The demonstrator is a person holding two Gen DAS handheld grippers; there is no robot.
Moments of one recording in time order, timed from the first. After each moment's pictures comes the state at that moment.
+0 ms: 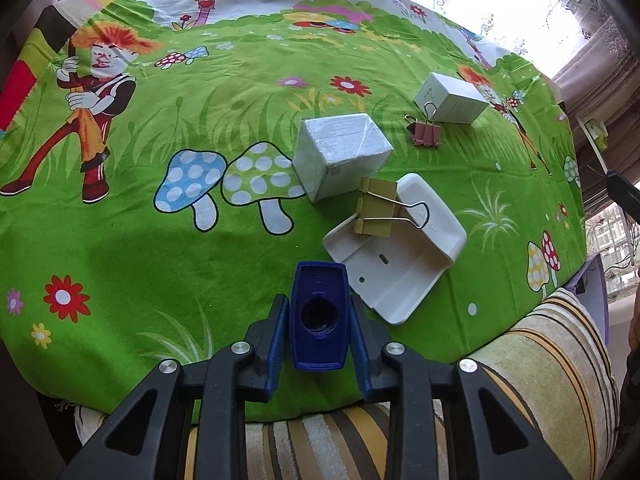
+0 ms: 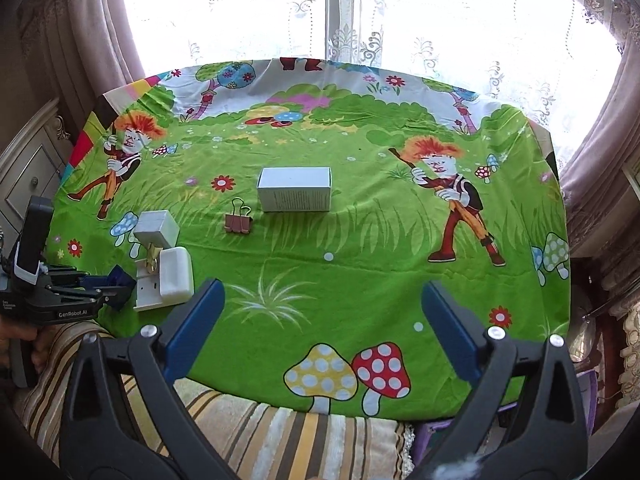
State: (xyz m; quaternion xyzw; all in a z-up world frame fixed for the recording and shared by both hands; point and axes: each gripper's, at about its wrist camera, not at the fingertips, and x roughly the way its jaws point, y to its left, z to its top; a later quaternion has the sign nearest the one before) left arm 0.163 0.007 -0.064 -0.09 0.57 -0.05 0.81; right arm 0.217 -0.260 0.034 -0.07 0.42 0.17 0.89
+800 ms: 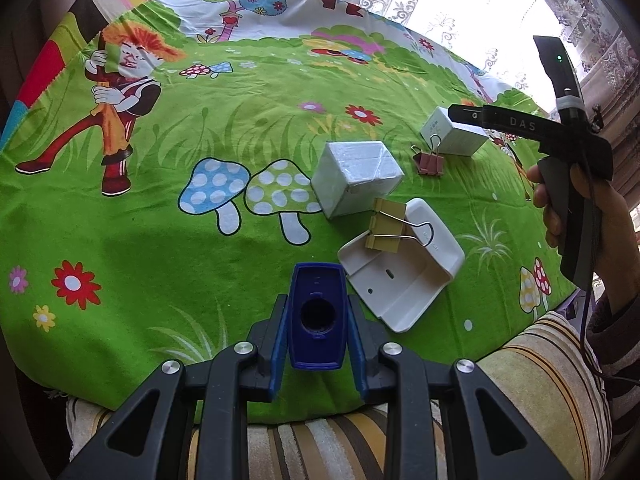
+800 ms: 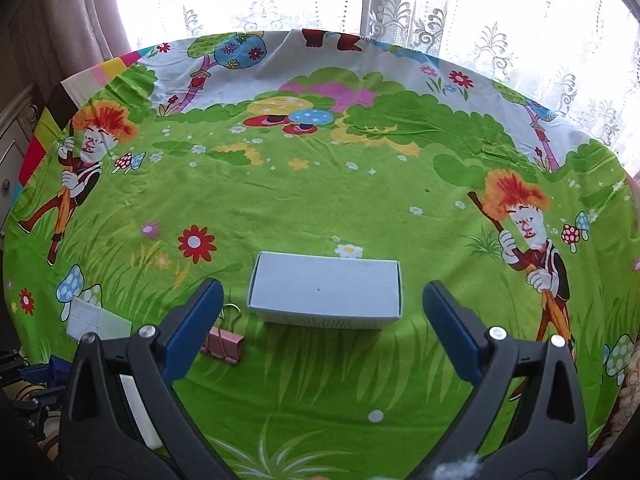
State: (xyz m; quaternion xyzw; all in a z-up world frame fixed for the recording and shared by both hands) left arm 0.152 0.023 -0.058 -0.13 0.53 -0.04 0.84; right arm 0.349 -0.178 -0.029 -0.11 0.45 0.18 0.87
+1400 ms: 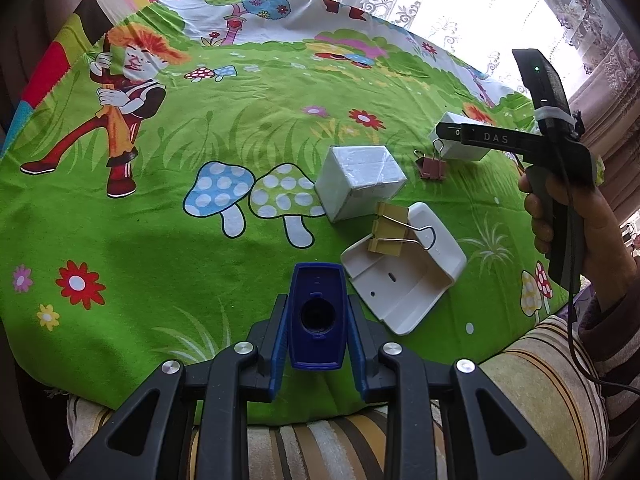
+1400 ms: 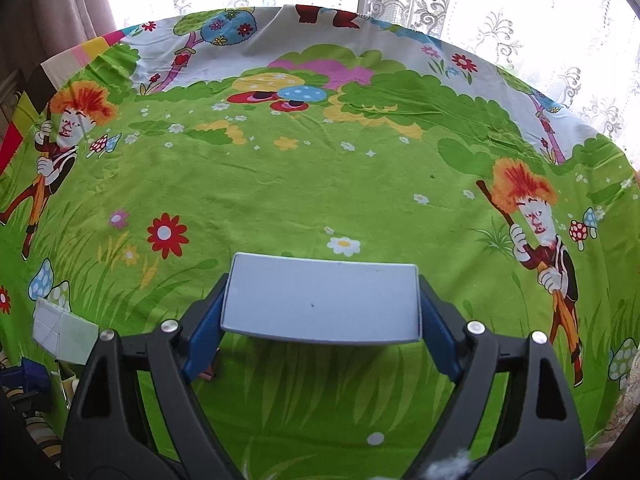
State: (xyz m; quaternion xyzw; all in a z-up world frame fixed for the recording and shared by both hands) left arm 0.151 0.023 -0.056 -0.12 0.52 -0.03 0.84; right arm 0.351 -0.173 -0.048 -0.12 0.46 0.17 0.86
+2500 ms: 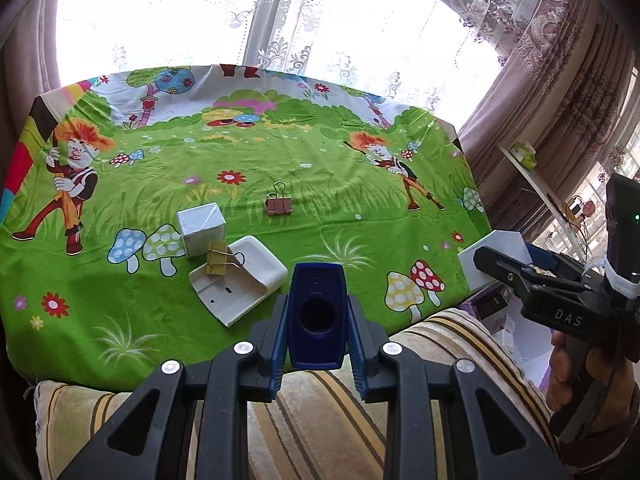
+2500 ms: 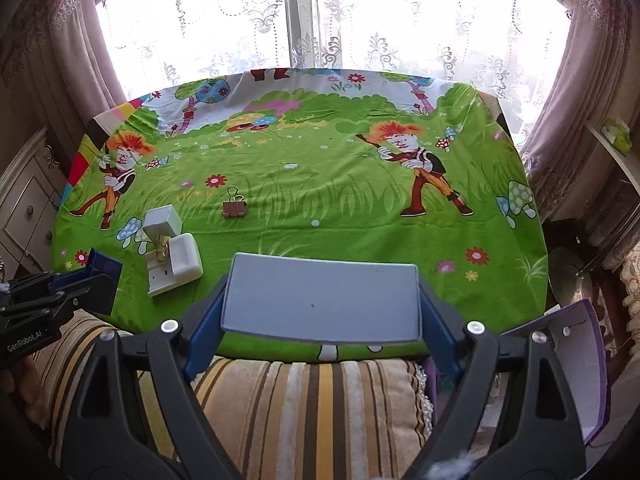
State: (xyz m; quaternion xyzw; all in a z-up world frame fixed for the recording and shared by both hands) left arm 0.100 -0.077 0.033 -0.10 0.44 -0.13 0.88; right arm 0.124 -0.296 0.052 -0.02 0.41 0.09 0.91
